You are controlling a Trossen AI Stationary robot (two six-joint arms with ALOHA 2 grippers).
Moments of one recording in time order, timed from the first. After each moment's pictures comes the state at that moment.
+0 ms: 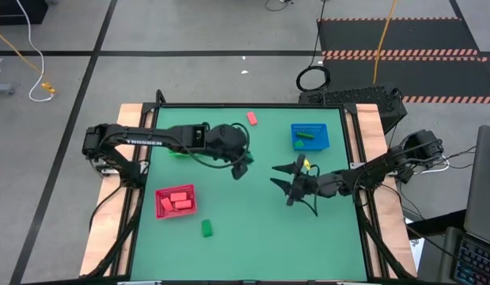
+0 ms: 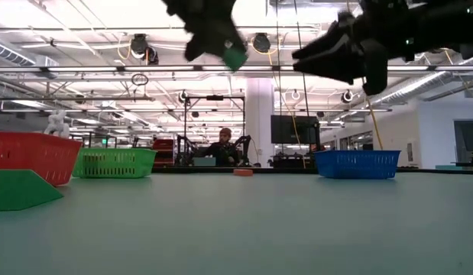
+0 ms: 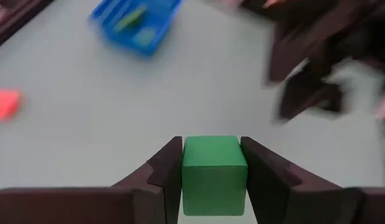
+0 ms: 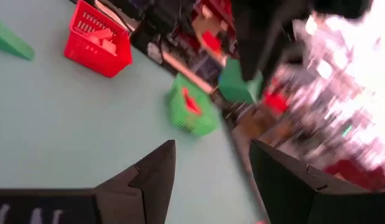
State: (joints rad) left arm 0.06 1.59 1.36 -0.47 -0.02 -0.35; right arm 0.32 1.34 0.39 0.83 0.63 -0.66
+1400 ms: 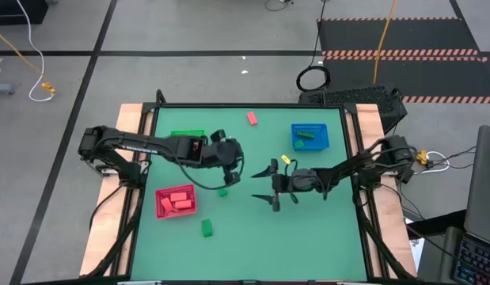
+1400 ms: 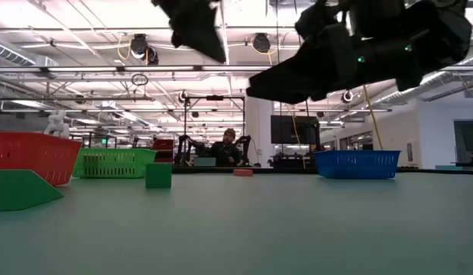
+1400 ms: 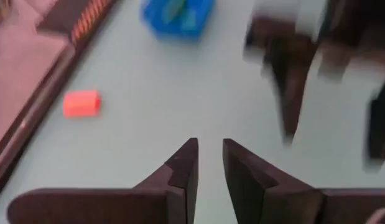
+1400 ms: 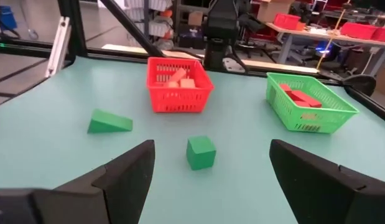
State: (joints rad) left arm -0.05 1.57 1.33 -0.60 -0.34 -0.19; right arm 0.16 1.67 0.53 0.96 0.15 -0.04
